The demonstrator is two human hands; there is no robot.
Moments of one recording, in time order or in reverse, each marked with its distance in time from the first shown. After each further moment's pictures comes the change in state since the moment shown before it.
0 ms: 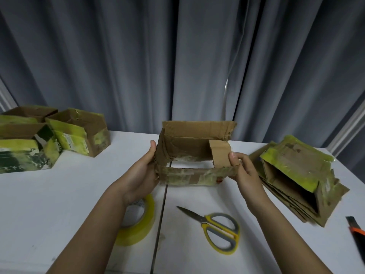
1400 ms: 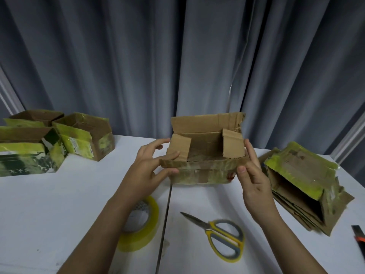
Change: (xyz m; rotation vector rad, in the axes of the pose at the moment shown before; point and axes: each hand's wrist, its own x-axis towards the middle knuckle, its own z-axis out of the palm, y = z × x) left_hand -0.001 -0.002 -0.021 1.107 0.241 0.798; right_hand -0.011 -0.007 0.002 -0.074 -0.026 -0.509
